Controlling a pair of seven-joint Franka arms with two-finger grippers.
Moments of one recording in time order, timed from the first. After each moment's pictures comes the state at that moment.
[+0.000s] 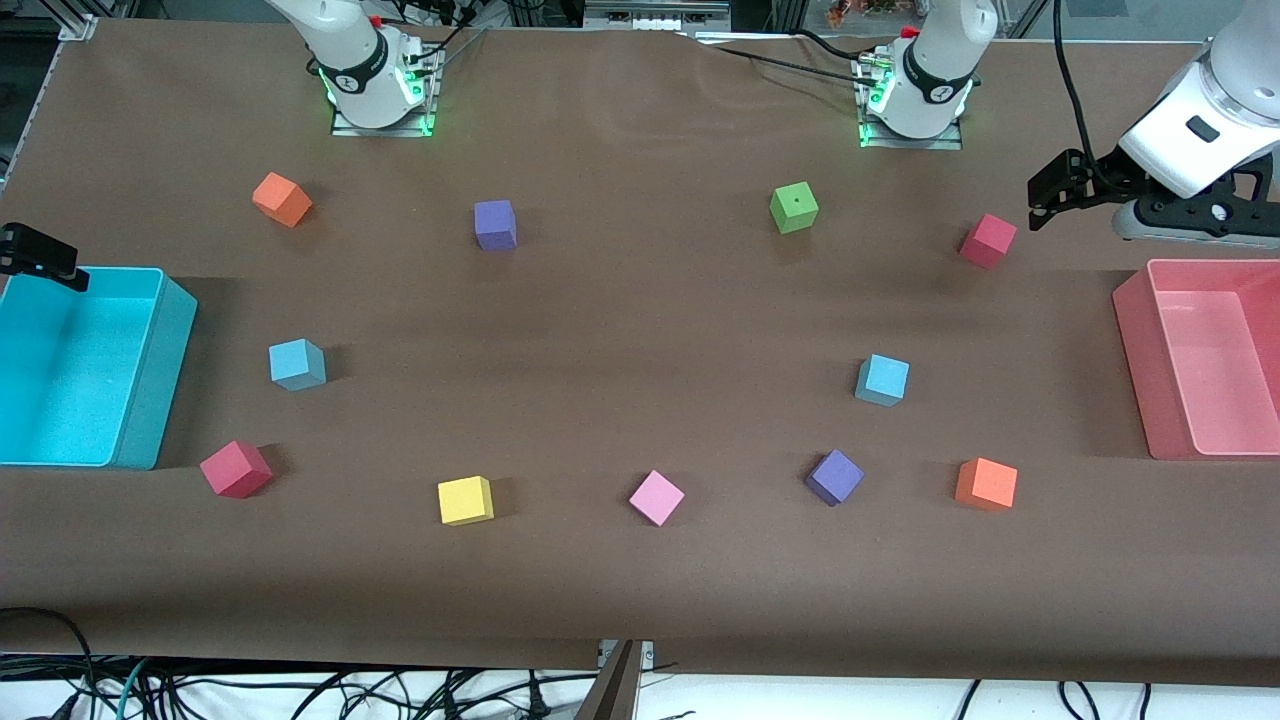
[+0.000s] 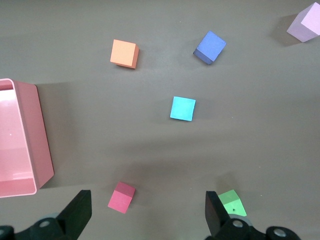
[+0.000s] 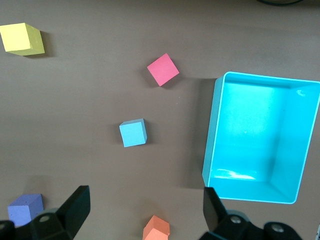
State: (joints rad) left arm -0.02 -0.03 -0.11 -1.60 0.01 1.52 -0.04; right arm 0.05 0.16 -0.22 -1.44 0.00 1.59 -0.25
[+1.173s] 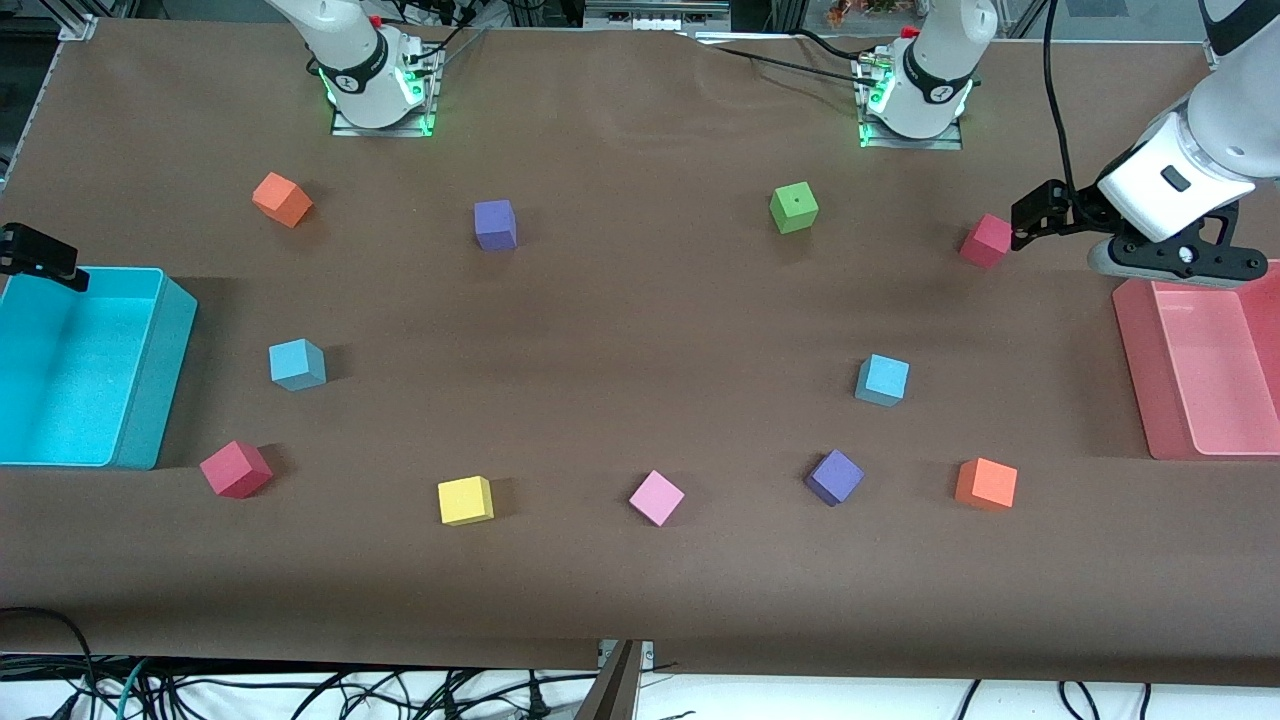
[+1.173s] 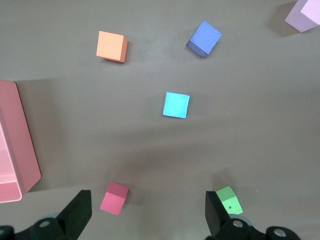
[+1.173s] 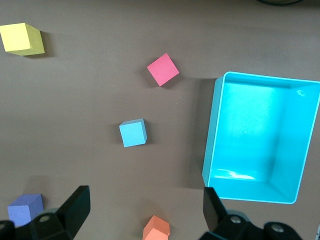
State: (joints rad) left arm -0.02 0.03 -0.10 -1.60 -0.02 1.53 -0.01; right arm 0.05 0.16 -0.22 -1.44 0.00 1.59 -0.25
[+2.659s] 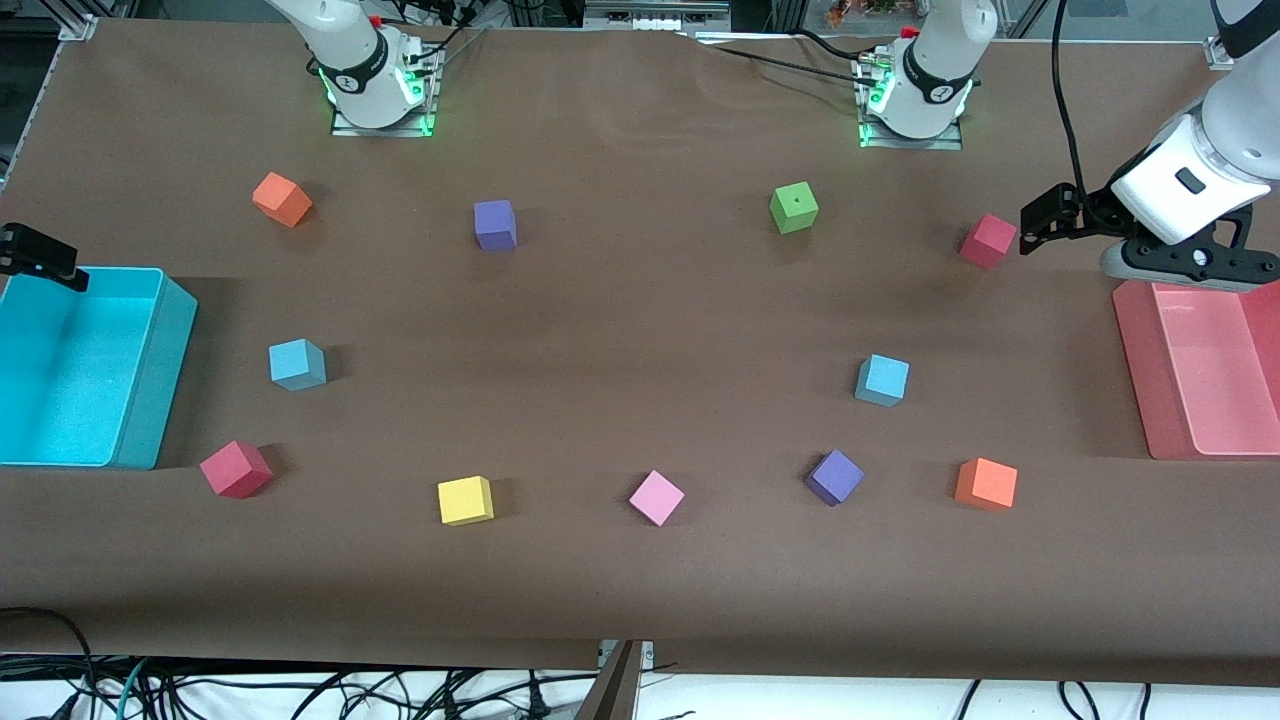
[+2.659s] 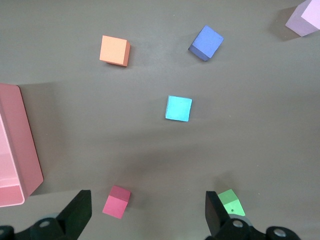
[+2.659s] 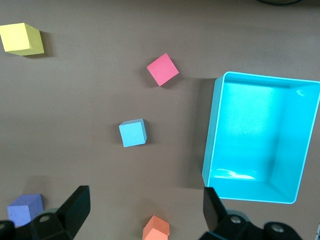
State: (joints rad) left arm 0.00 0.03 -0.11 -1.59 -0.02 1.54 0.00; right arm 0.05 0.17 -0.22 -1.44 0.00 1.59 -0.25
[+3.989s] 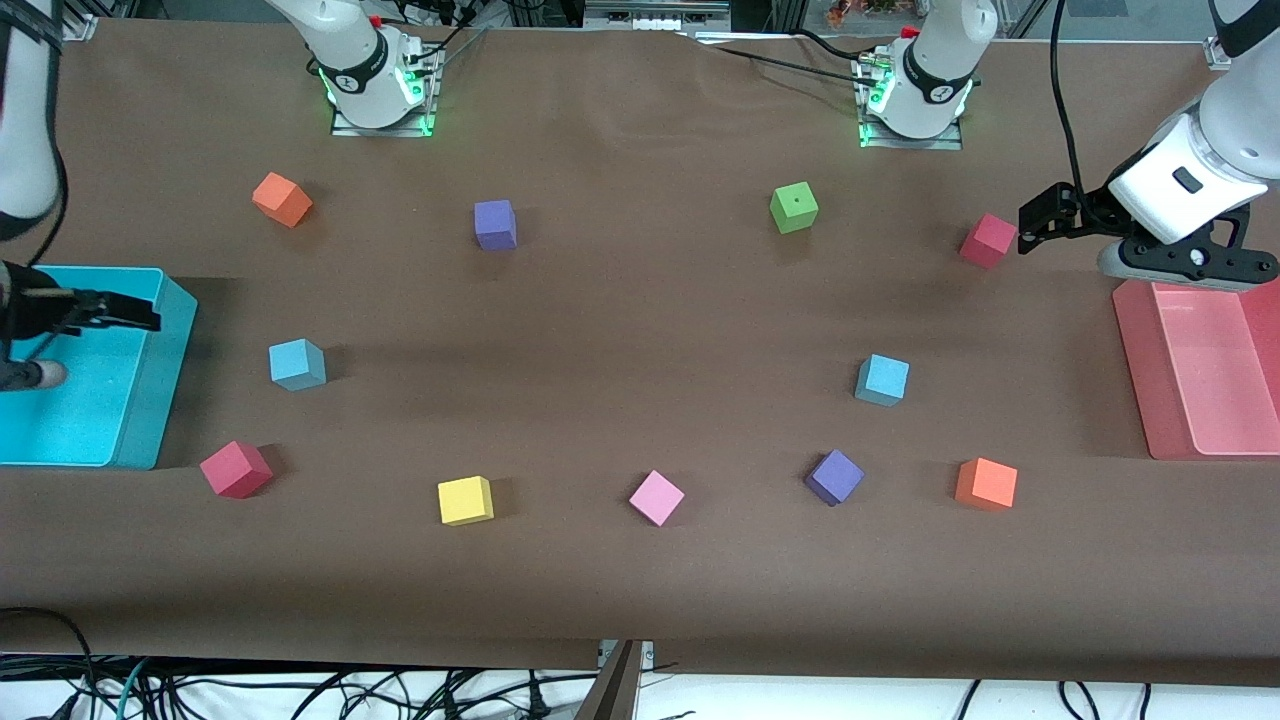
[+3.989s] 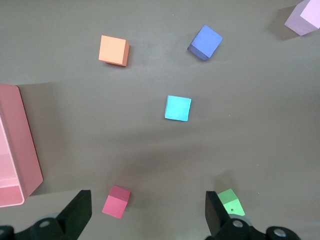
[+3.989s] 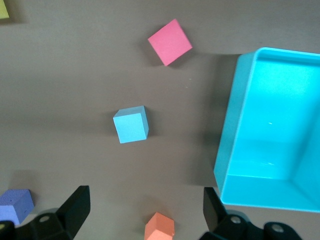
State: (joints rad) left arm 0.00 0.03 -0.11 -1.59 -0.02 1.54 0.00; right arm 0.05 0.35 -0.20 -1.47 0.01 1.63 -0.25
